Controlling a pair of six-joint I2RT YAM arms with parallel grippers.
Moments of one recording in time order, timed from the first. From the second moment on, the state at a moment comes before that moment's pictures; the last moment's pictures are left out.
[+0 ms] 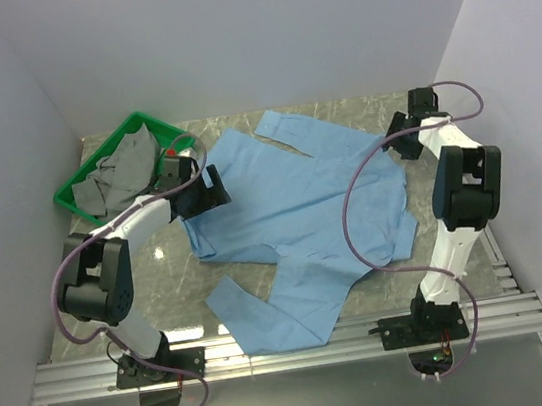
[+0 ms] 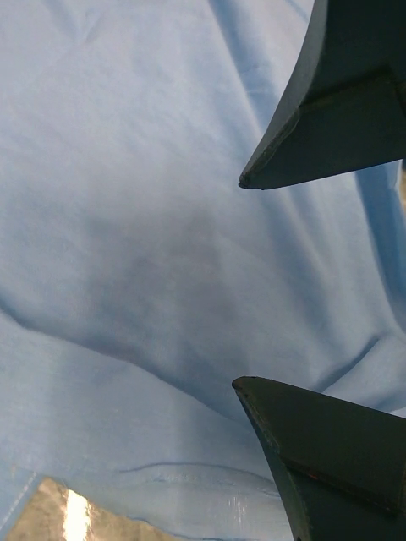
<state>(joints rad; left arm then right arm) -0.29 1.65 1.05 -0.24 0.10 -0.51 -0.18 1.97 1.47 -0.45 -0.04 0.38</state>
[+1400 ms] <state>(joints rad) -0.28 1.50 0.79 -0.32 -0.08 -0.53 0.04 1.76 1.51 -0.66 0.14 0.35</state>
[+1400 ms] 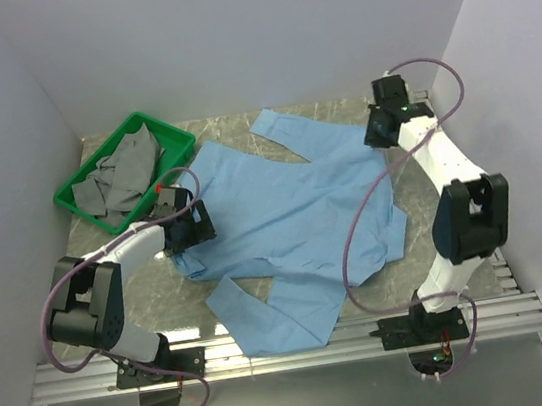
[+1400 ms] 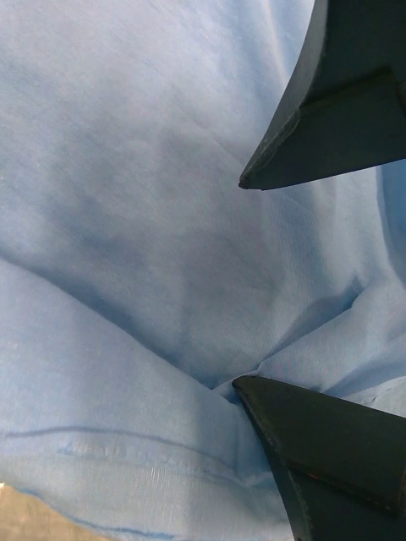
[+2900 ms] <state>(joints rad) -0.28 1.42 0.74 -0.36 -0.10 -0.49 0.05 2.15 1.71 -0.53 -0.03 0.14</state>
